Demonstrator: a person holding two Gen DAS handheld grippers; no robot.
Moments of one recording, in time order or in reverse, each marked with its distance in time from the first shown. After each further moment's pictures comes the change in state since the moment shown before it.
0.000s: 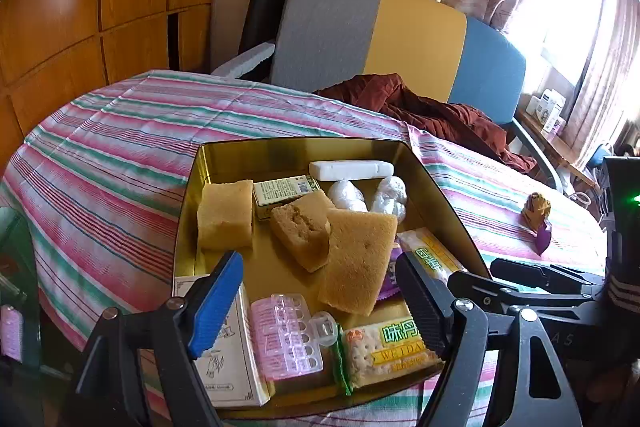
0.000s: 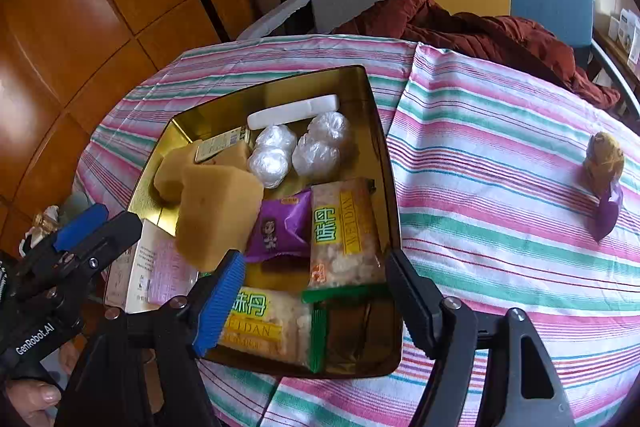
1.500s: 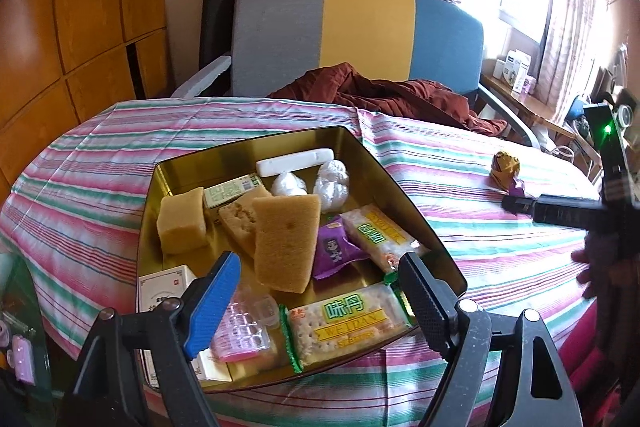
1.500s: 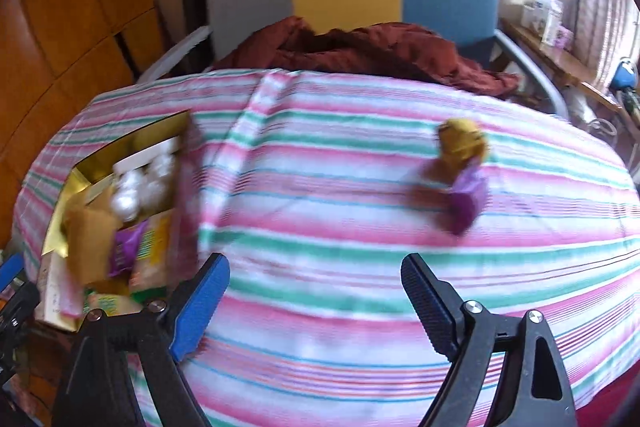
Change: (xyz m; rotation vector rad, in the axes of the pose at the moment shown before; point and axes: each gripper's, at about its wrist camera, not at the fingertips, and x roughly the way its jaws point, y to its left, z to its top) left arm -0.016 -0.057 -0.014 0.175 0.007 -0.043; right arm -0.058 -0.128 -0.003 0.135 -0.086 -0.288
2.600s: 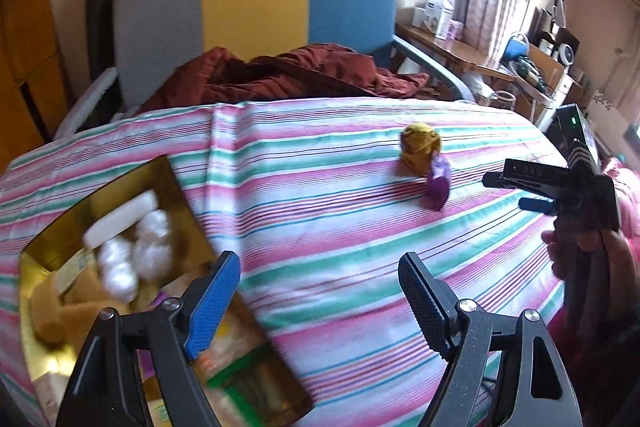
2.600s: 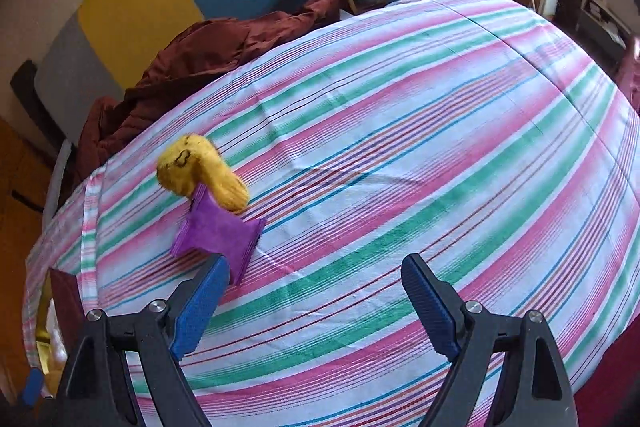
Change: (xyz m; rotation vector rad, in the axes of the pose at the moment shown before) left arm 0.086 -0.145 0.062 0.198 0.138 -0.233; right arm 0.034 -0.206 -0.008 0.602 0.059 -0.113
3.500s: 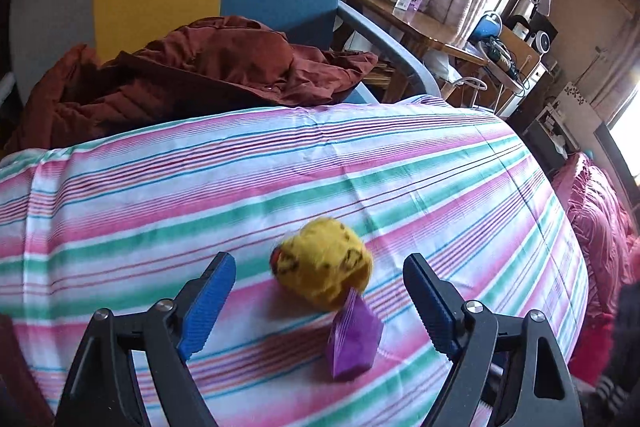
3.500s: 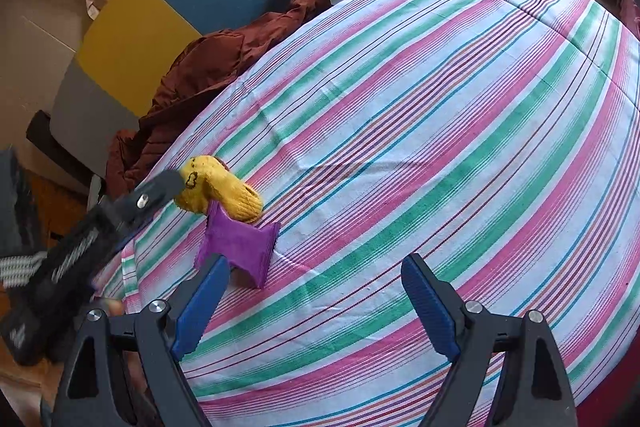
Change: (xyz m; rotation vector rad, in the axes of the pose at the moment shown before) left arm 0.183 -0.111 0.133 0.021 0.136 -0.183; right arm -0.002 -0.020 0.003 0.136 0.047 0.145
